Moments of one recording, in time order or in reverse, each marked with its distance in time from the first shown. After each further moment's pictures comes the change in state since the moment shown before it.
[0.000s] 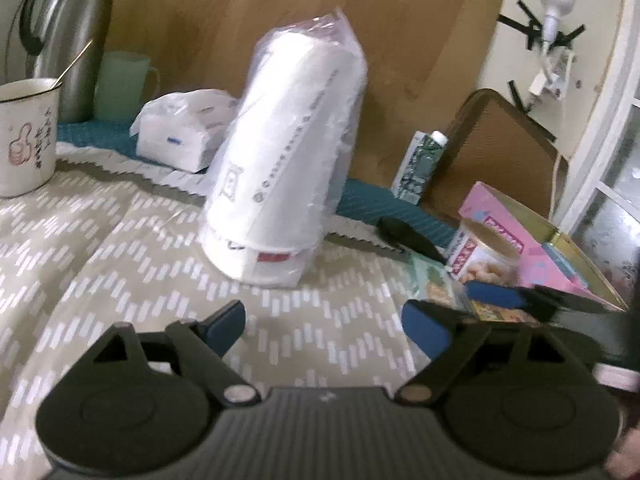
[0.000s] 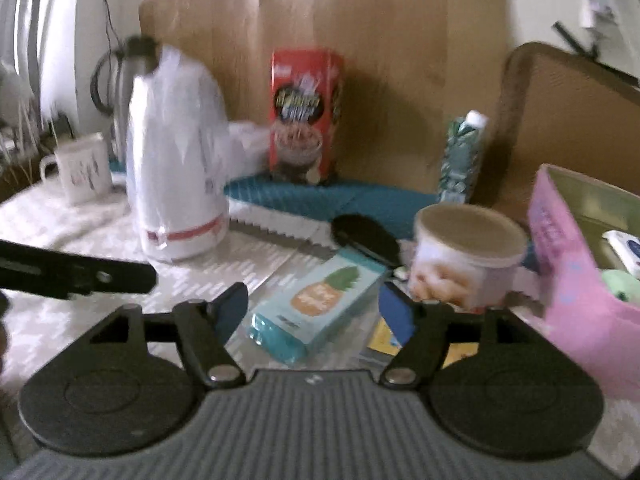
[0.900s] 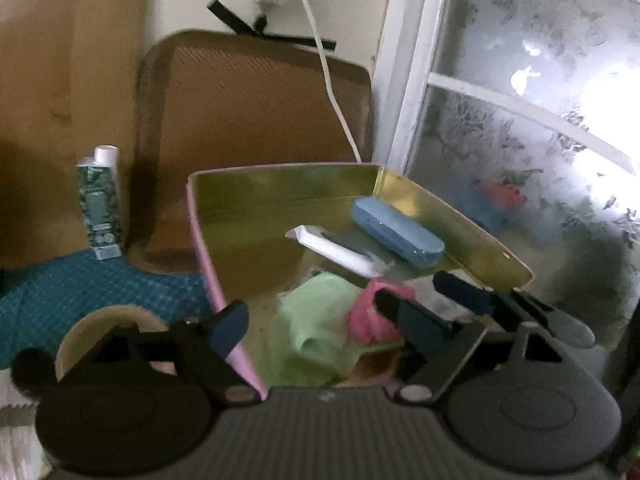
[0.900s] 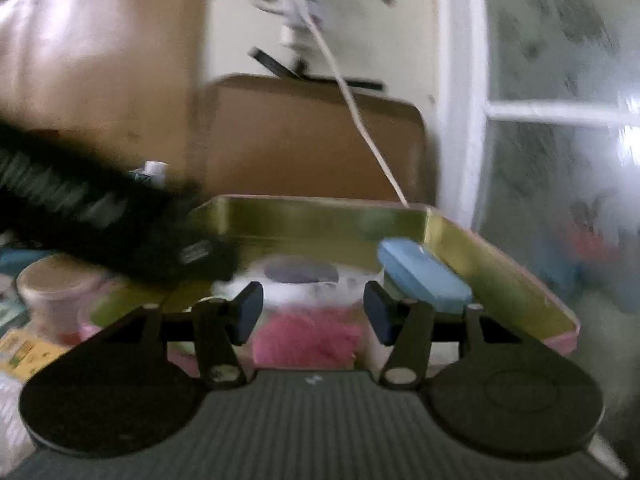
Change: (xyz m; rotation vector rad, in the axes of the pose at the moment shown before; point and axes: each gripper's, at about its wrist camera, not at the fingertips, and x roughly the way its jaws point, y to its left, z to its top) left arm 0.124 -0.281 0.040 0.435 0.121 -0.306; right arm -0.098 -0.201 -0.054 0.270 -0.239 -0.506
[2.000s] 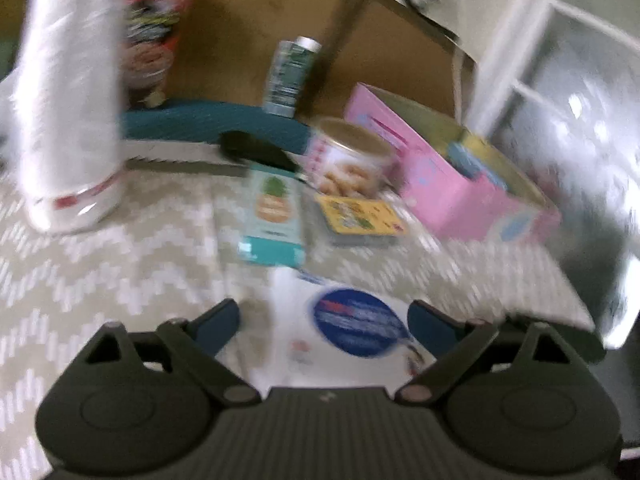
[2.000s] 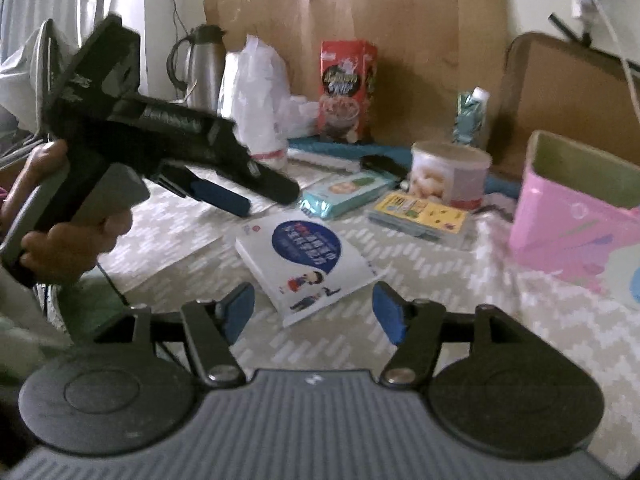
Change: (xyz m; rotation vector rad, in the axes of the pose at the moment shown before) left arm -0.132 0.116 -0.143 -0.263 0.108 0.043; right arm -0.095 0.138 -0.055 -0.272 0.276 0.690
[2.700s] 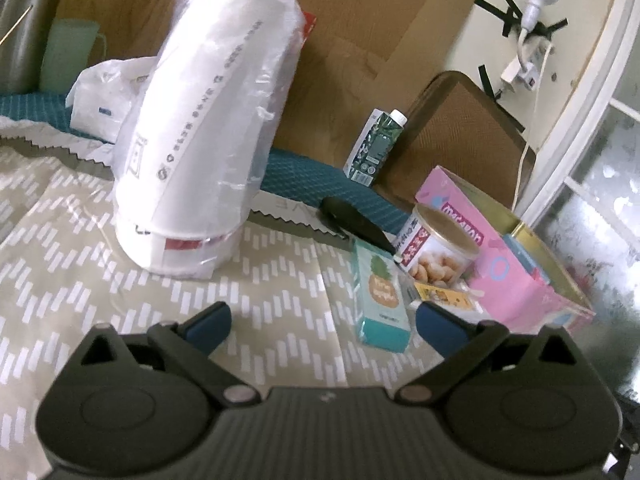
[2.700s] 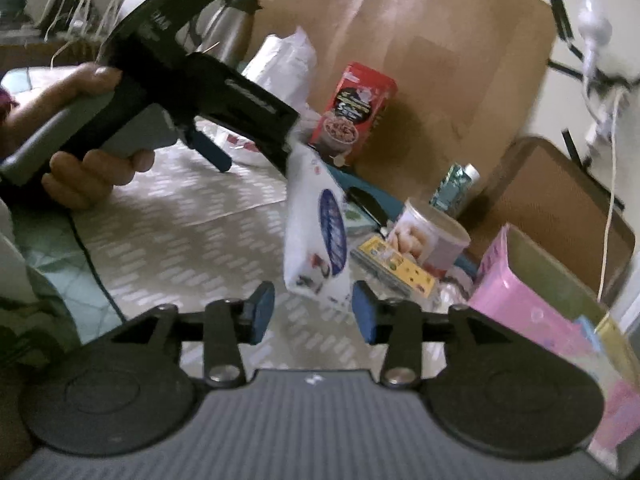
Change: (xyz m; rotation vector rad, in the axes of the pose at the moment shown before) left arm -0.019 0.082 0.012 -0.222 -0.197 0.067; right arm -0.016 0.040 0.000 -0.321 -0.062 -0.220
